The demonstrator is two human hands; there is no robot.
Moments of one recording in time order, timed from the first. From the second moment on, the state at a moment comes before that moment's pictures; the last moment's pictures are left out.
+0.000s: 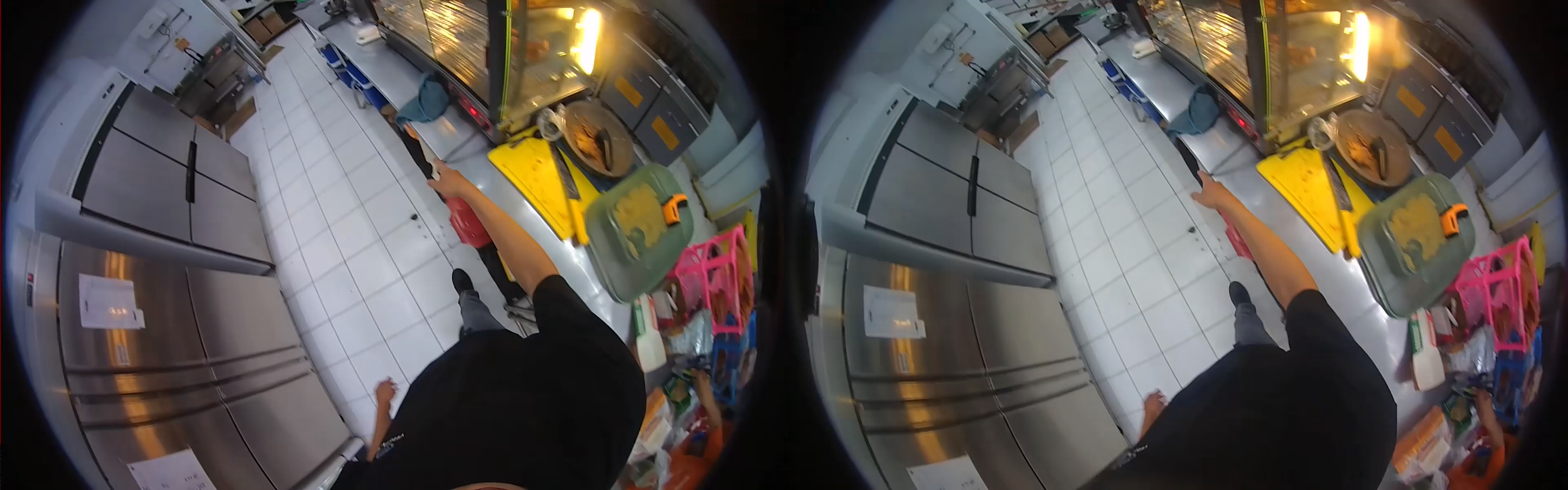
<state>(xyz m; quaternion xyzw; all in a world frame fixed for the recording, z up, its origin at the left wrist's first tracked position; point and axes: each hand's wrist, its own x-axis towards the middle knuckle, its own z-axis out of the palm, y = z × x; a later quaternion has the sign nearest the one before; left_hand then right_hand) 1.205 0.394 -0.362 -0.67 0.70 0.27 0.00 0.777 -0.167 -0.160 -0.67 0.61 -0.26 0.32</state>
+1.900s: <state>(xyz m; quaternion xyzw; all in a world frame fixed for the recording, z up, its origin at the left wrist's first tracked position) 0.840 0.254 -0.125 -0.11 0.58 0.80 -0.07 0.880 0.494 0.051 -0.16 0.80 -0.51 0.26</state>
